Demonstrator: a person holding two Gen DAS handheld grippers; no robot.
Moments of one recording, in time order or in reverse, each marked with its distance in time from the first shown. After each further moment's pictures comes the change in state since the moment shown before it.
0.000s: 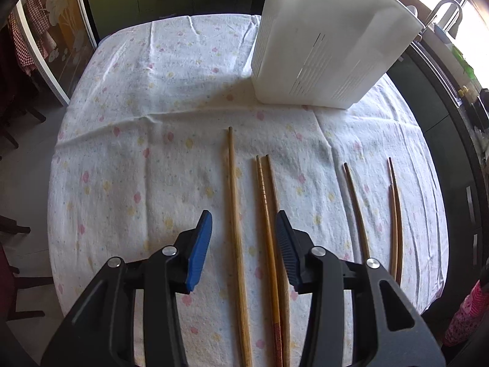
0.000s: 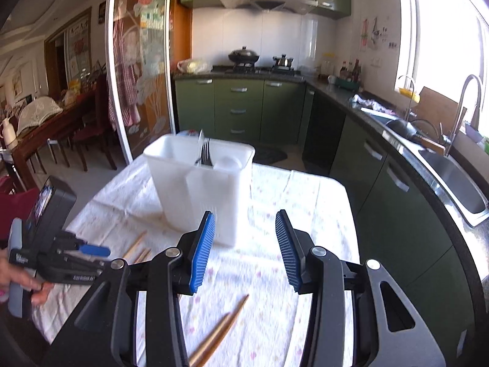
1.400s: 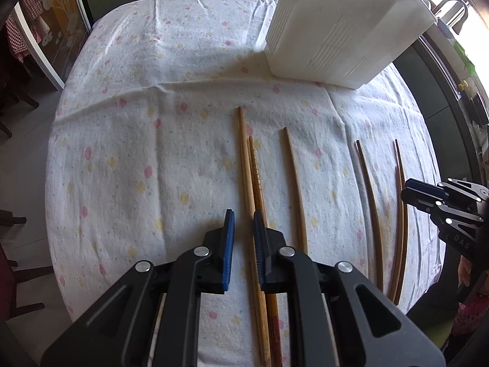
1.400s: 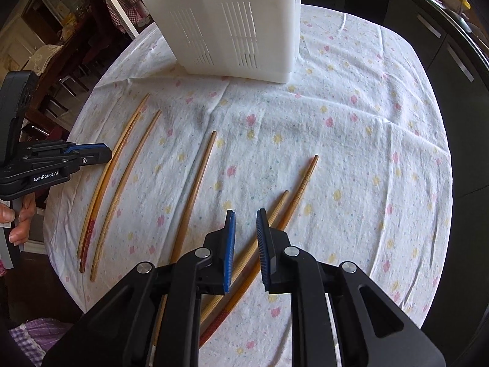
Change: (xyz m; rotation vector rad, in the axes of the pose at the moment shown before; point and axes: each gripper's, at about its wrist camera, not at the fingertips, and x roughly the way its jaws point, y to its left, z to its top) left arm 0.000 0.026 -0.011 -0.001 0.086 -0.036; right arm 0.099 0.016 -0.073 0.074 0.565 0.167
